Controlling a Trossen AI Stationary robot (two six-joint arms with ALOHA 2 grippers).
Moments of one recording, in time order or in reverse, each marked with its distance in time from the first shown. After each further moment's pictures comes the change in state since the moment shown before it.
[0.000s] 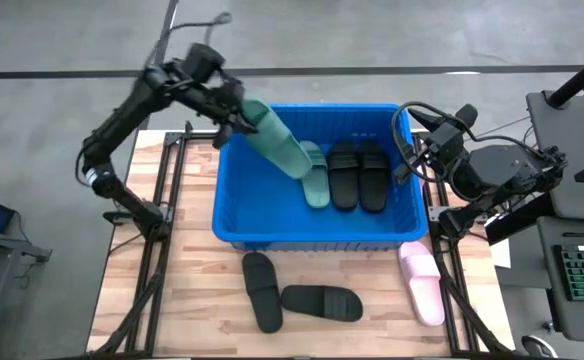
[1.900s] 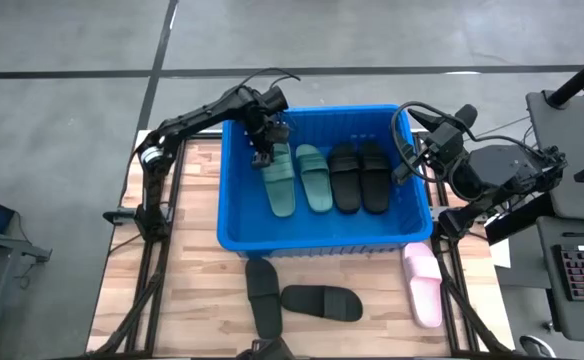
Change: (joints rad) left arm -0.084 0.428 -0.033 -0.095 -0.302 0.203; right arm 0.000 0.000 0.000 -0.002 0.000 -0.001
